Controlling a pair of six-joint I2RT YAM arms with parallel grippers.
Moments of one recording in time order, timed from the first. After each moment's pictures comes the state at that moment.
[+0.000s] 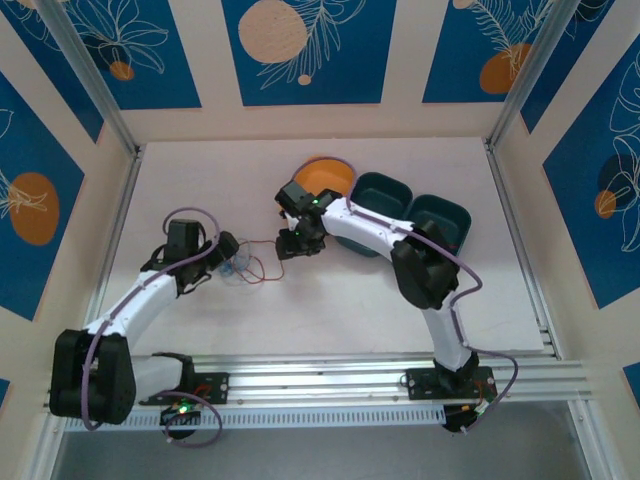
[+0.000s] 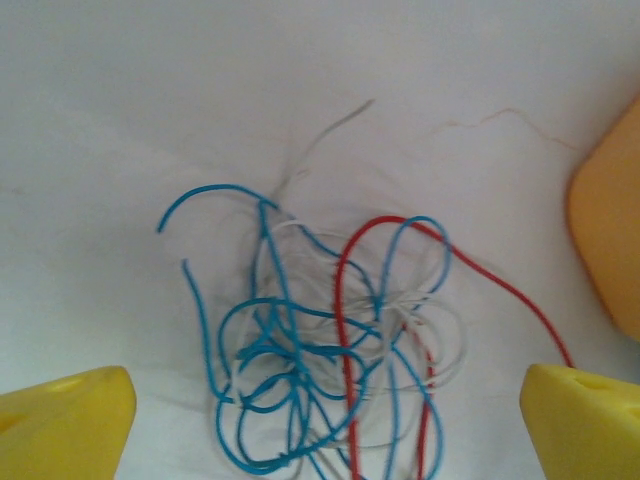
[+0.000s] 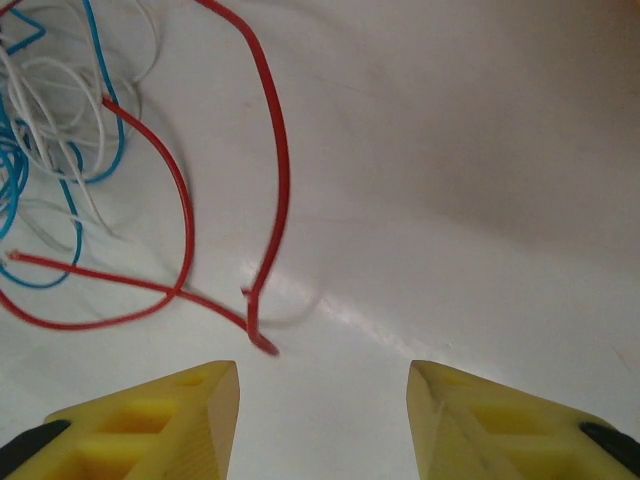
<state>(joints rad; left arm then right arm) -0.12 1.19 0.61 -0.31 0.08 -0.73 0.80 2.12 1.74 -0.87 -0.19 0.50</state>
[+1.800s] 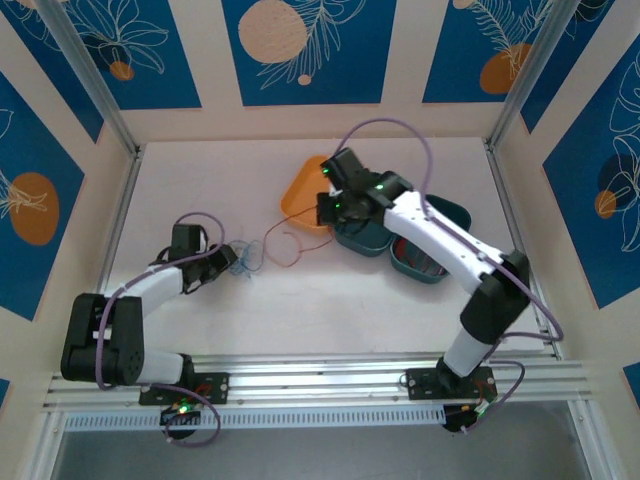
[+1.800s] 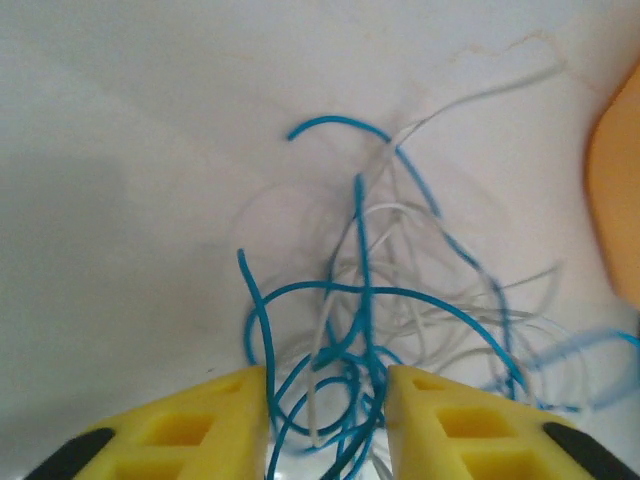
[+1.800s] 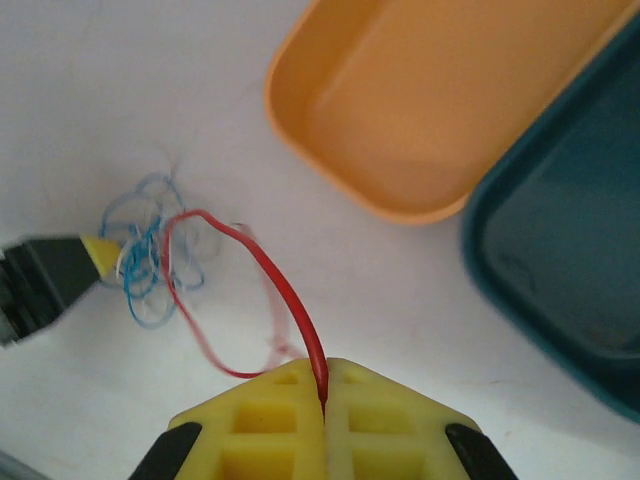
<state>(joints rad) -0.08 1.37 0.56 -0.11 0.29 -0.73 0.70 1.64 1.61 -0.90 0.02 0.55</state>
